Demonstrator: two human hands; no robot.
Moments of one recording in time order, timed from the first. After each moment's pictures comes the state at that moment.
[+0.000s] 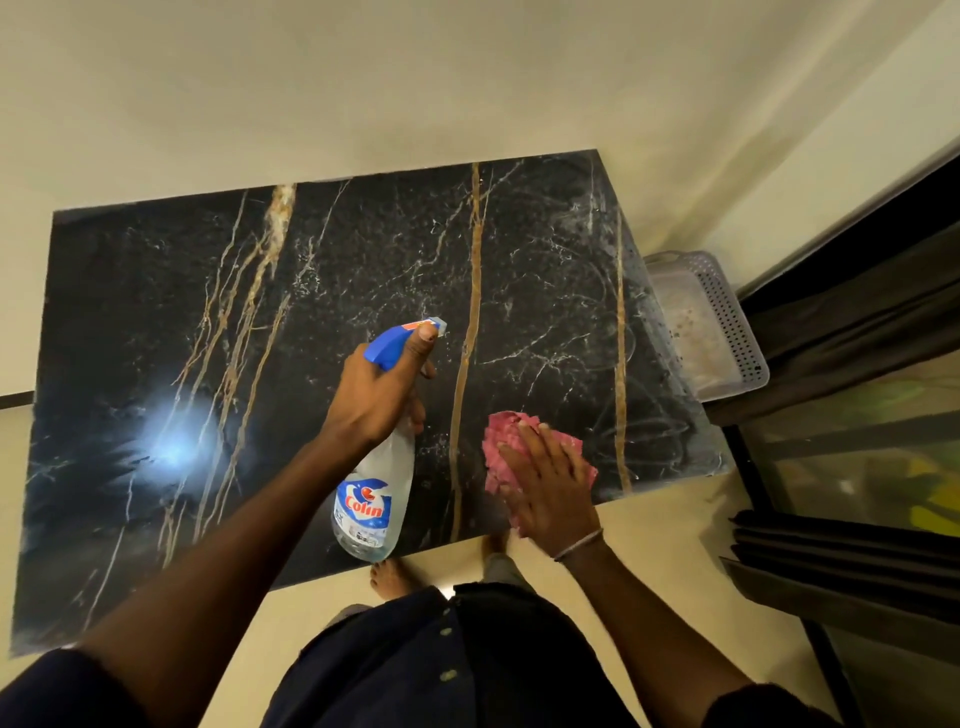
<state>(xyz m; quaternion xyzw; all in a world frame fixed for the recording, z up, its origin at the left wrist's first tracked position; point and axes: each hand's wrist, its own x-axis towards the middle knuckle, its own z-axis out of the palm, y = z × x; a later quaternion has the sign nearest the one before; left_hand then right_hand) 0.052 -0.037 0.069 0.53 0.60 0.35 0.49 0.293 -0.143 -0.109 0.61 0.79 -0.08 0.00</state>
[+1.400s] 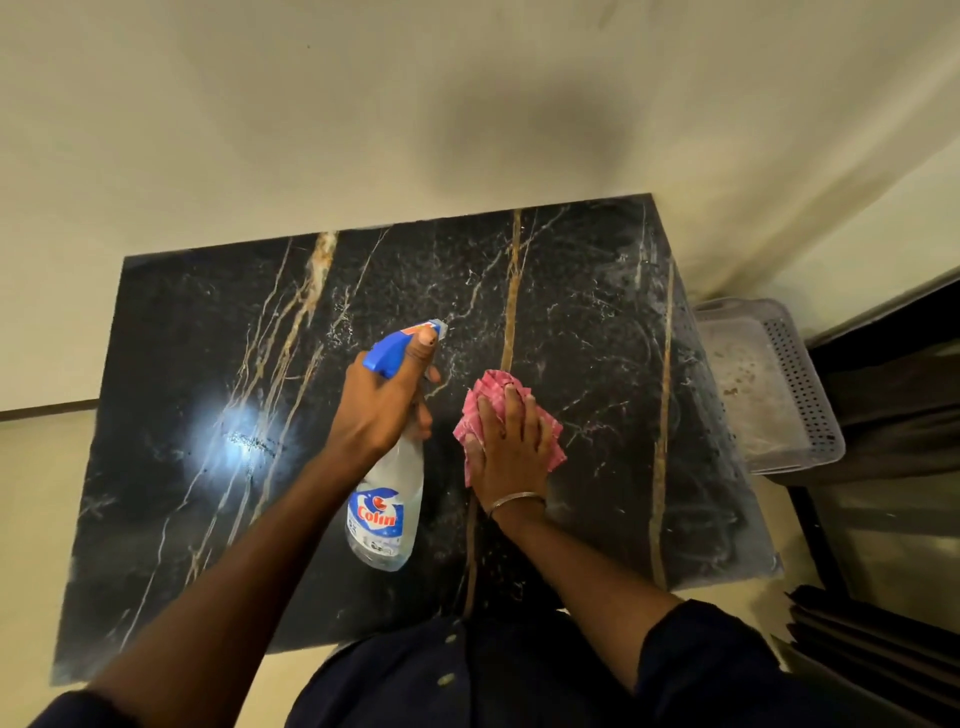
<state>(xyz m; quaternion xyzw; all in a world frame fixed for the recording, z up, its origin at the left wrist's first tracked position) 0.058 0.035 0.092 0.48 0.64 0.39 0.46 0.202 -0.002 -0.110 0.68 0.72 -0.11 -0.06</state>
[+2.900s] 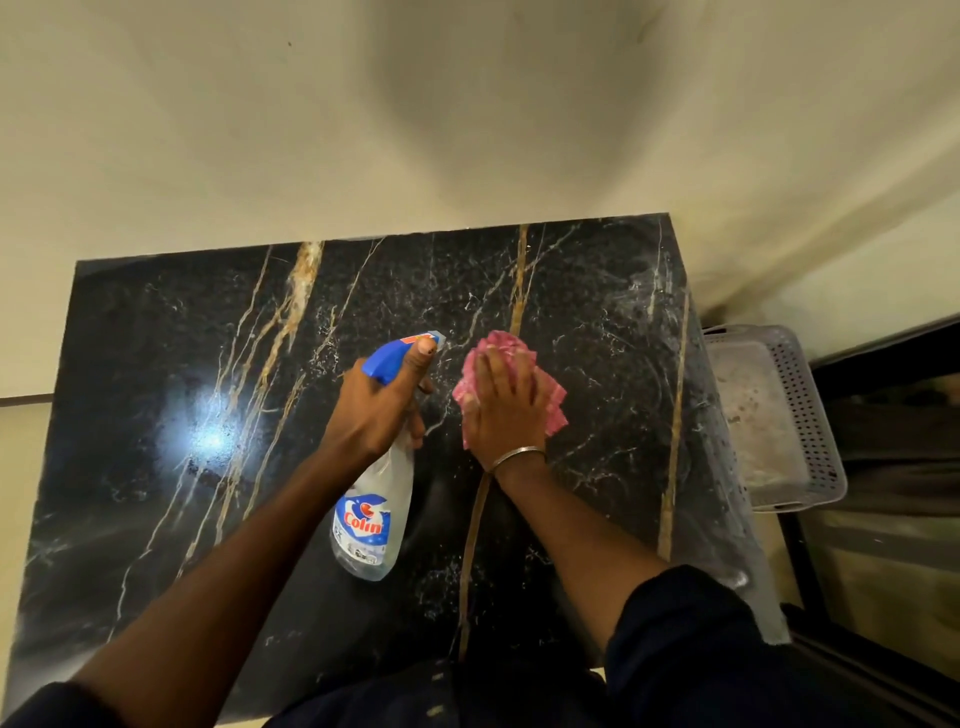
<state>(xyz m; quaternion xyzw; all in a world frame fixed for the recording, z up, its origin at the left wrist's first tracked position) 0.038 0.106 0.050 0.49 0.65 0.33 0.47 0.195 0.119 -0.096 0.65 0.75 -0.14 -0.01</state>
